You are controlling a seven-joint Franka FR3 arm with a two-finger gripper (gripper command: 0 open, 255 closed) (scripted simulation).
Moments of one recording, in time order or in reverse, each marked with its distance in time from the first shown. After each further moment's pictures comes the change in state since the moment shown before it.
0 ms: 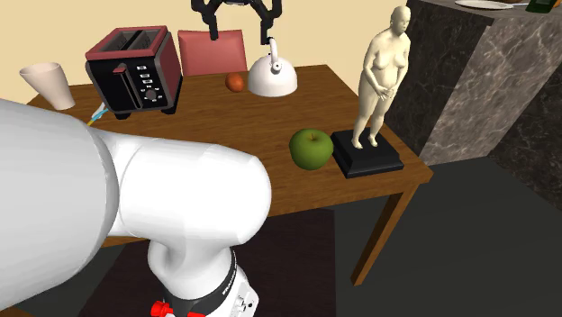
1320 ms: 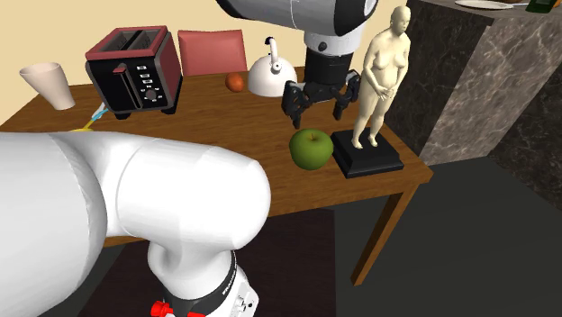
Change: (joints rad) arm -0.058 -0.127 -0.510 -0.402 -0.379 0.490 -0.715
